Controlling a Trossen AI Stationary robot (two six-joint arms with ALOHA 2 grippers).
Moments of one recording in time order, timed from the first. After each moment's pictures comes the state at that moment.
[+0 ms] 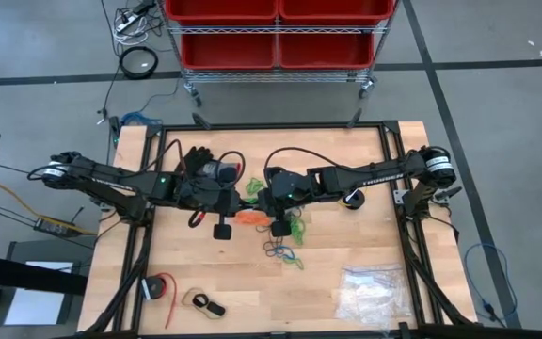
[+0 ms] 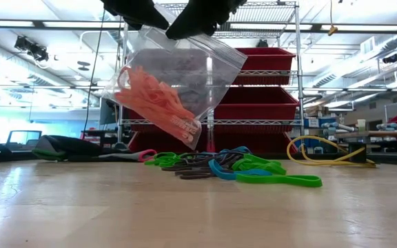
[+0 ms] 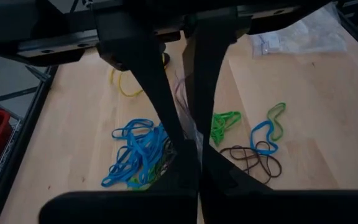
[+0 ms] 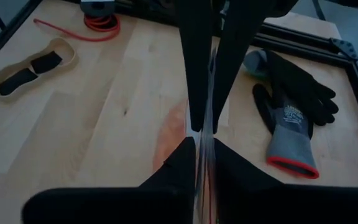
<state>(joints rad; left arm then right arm) -0.17 1.23 0.99 -0.33 -0.22 0.13 0.10 1.76 1.49 -0.36 0.09 -0.16</state>
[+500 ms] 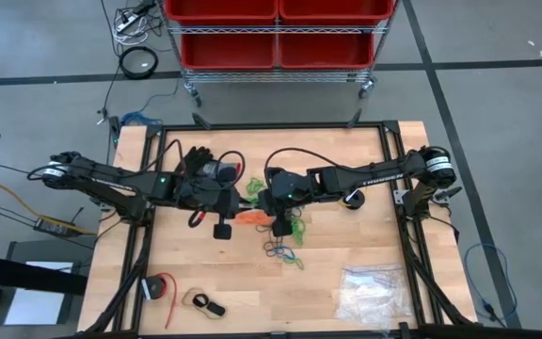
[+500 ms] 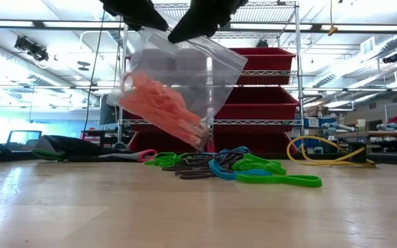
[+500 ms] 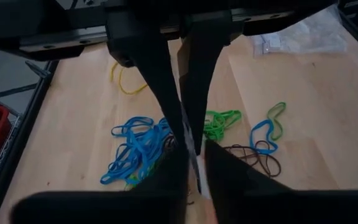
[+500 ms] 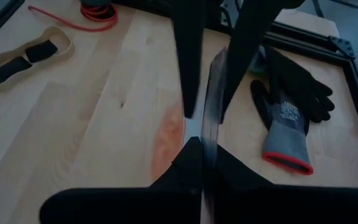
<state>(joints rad) -0.17 1.22 0.99 -0.34 -0.23 0.11 0.10 1.76 1.49 -0.39 0.10 -0.19</state>
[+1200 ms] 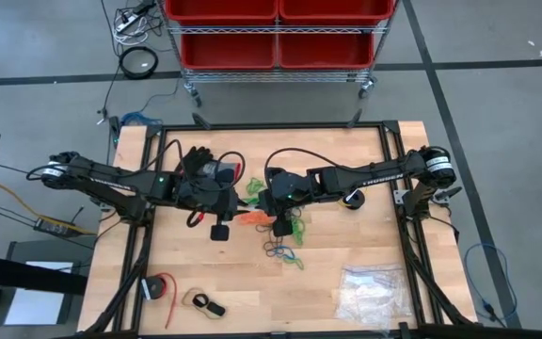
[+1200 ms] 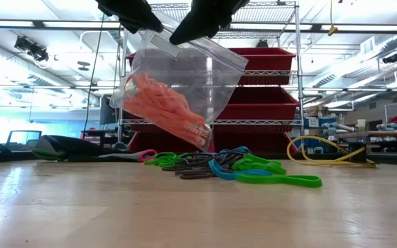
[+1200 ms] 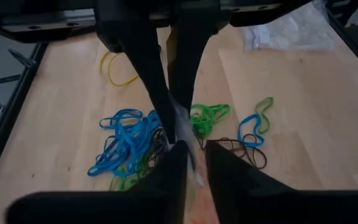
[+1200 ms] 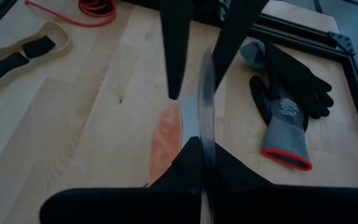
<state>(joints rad) -0.17 1.21 0.99 -0.37 -0.19 0.07 0.10 1.76 1.49 -0.40 0.11 -0.18</state>
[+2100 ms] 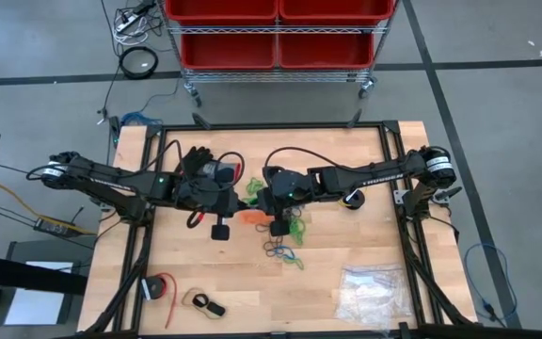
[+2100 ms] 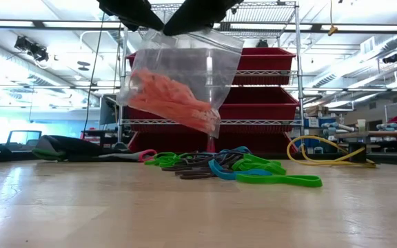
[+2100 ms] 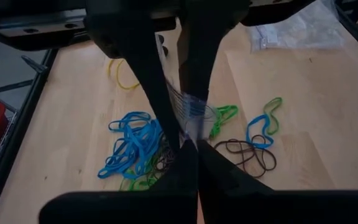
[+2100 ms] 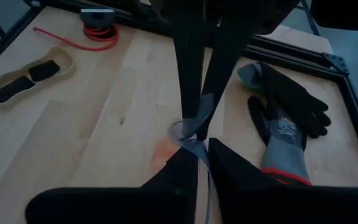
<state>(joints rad) -0.17 1.21 0.99 -0.37 -0.23 0.10 0.11 1.76 1.48 -0.32 0.09 -0.19</state>
